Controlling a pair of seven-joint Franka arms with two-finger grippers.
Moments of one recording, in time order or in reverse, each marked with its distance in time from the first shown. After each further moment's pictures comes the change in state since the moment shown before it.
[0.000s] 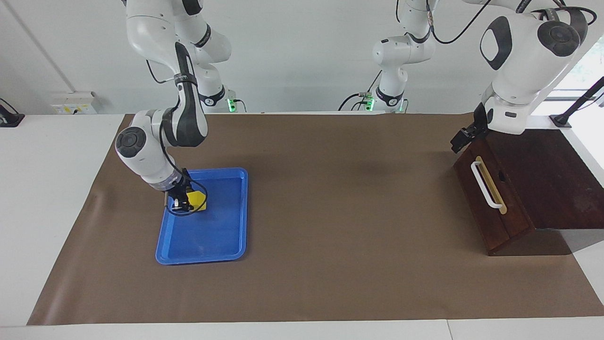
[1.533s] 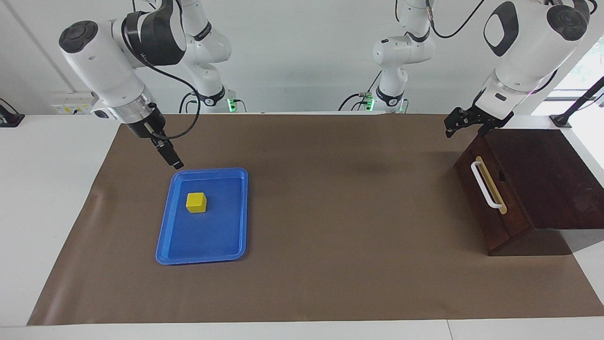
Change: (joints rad) left arm 0.000 -0.045 0.024 -0.008 -0.069 -0.028 0.401; right arm -0.011 -0.285 -0.001 0.192 0.042 -0.342 -0.660
